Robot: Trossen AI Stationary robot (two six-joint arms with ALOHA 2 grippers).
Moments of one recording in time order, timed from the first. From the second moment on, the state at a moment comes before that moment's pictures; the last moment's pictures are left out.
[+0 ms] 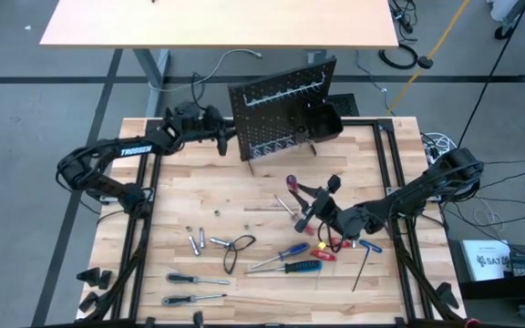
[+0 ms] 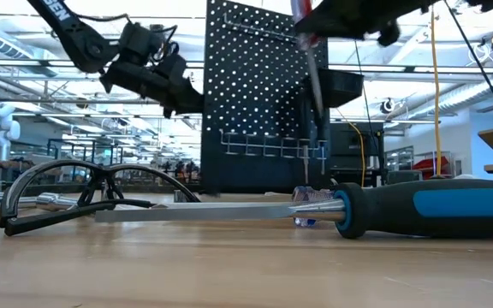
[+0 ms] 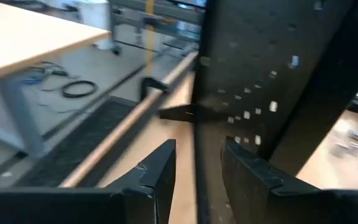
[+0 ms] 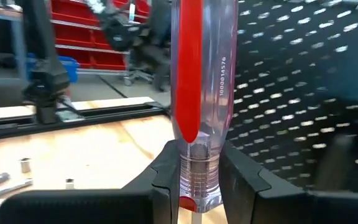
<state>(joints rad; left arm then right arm) 0.74 1.39 0.68 0.43 0.47 0.02 0.43 1.45 0.71 0.69 1.13 -0.05</state>
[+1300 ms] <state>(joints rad) 0.32 0.83 0.24 0.46 0.02 -0.11 0.28 1.20 0.71 0.05 0.71 0.38</state>
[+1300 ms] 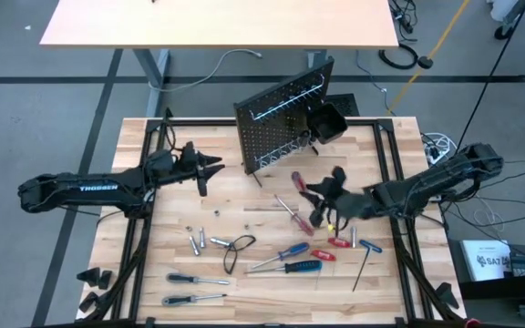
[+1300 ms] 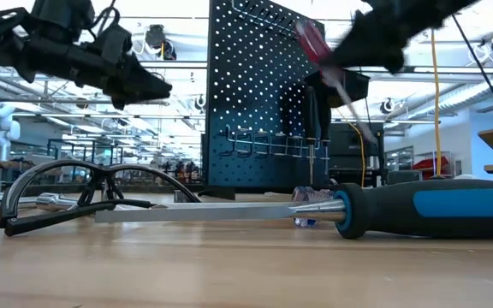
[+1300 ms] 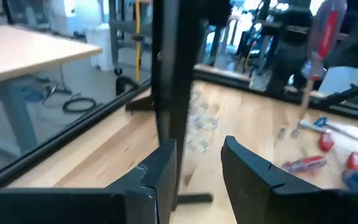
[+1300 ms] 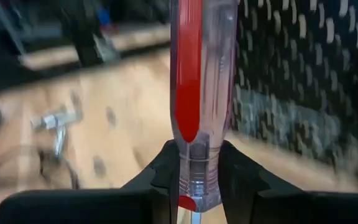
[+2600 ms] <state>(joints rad) 0.18 0.83 0.24 0.59 -0.07 -0.01 0.03 1.76 0.62 1.57 0.99 -0.43</state>
